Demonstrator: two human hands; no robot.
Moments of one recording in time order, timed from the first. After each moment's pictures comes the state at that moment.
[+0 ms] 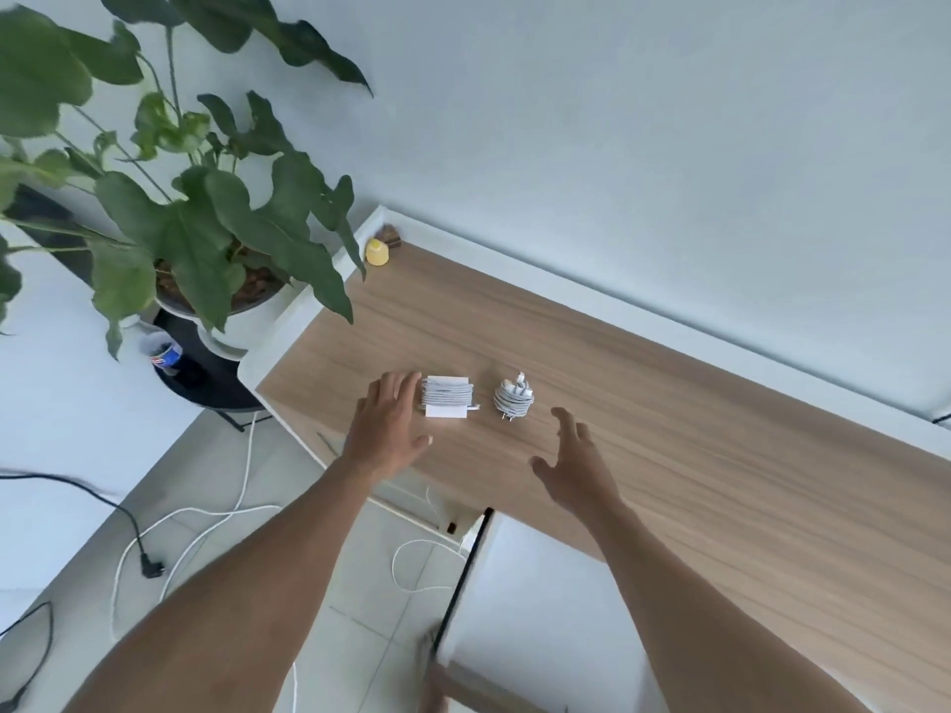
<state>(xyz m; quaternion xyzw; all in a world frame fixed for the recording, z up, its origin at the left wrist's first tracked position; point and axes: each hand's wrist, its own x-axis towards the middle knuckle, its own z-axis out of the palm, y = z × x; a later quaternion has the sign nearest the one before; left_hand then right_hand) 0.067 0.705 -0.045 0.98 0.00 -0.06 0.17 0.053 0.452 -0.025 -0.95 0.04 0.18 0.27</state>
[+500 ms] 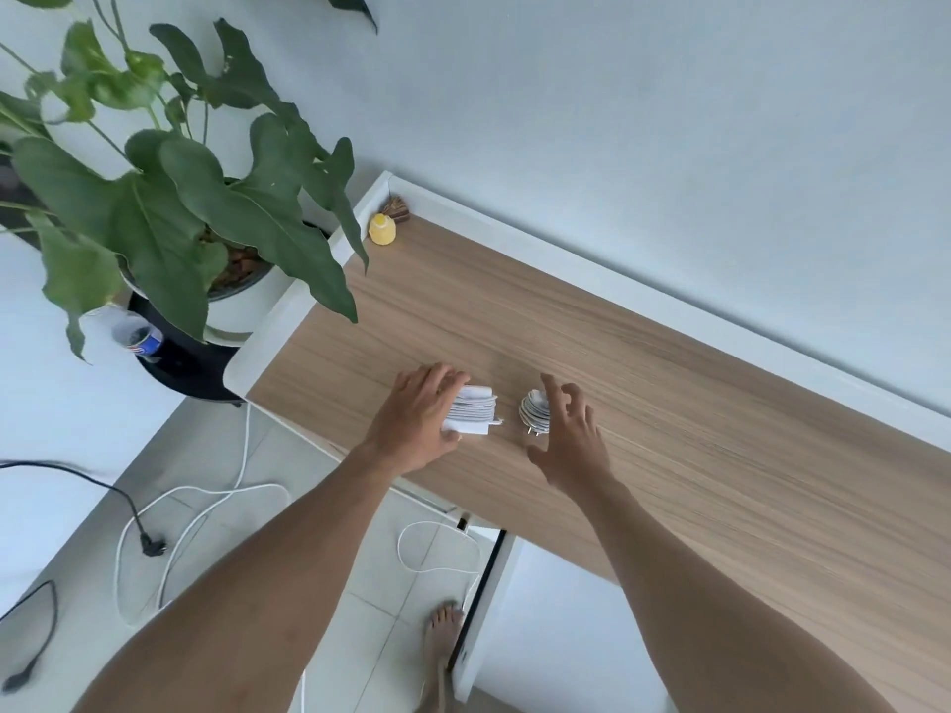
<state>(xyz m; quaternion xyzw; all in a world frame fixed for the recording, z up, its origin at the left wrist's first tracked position) 0.131 0.716 -0.089 0.97 -0.18 -0.02 0.13 0.127 0.492 -0.068 -0.97 -0.02 0.16 0.17</state>
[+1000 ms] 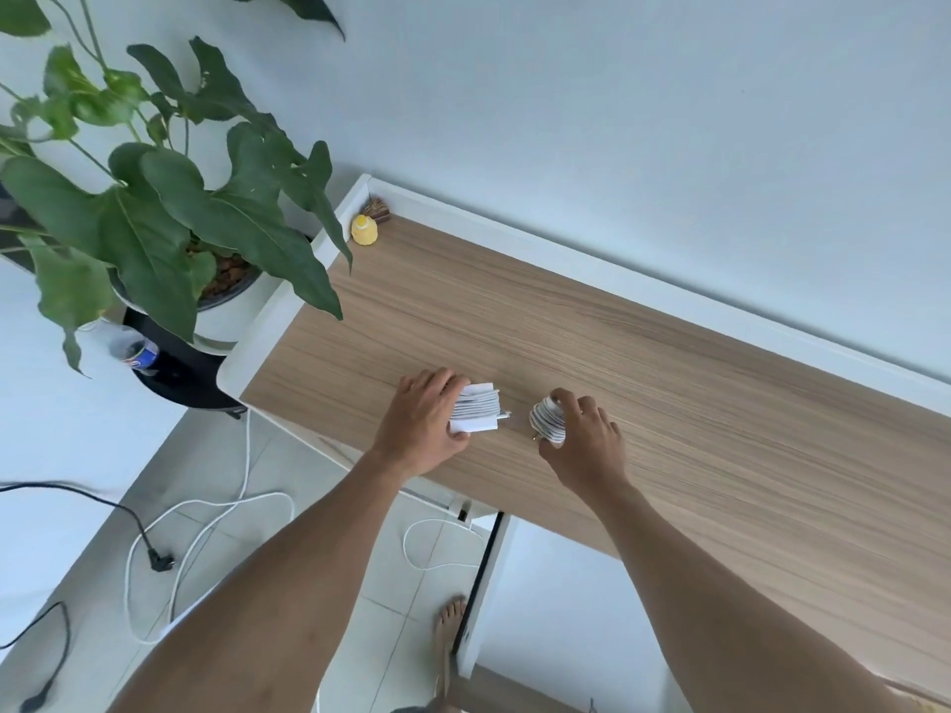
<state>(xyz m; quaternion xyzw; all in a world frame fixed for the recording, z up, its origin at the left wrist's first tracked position) 0.115 0.697 -0.083 0.98 -0.17 -0.02 0.13 0.098 0.469 -0.064 -0.98 0.01 0.10 0.15</state>
